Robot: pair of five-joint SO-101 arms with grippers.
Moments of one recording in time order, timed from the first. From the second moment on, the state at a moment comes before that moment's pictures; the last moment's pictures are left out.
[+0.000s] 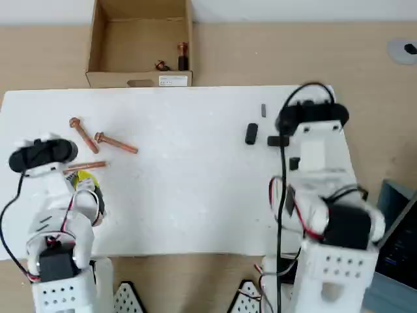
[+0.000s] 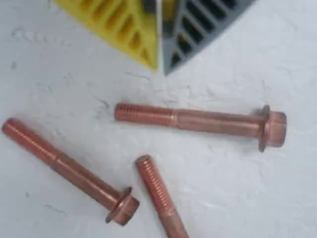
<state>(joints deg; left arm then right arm) -13.4 -91.3 74.3 61.8 -3.6 4.0 -62.1 36.4 91.3 0.7</state>
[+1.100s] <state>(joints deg) -16.1 1.3 8.2 66.6 -3.6 12.3 -76.9 43.0 90.3 -5.9</state>
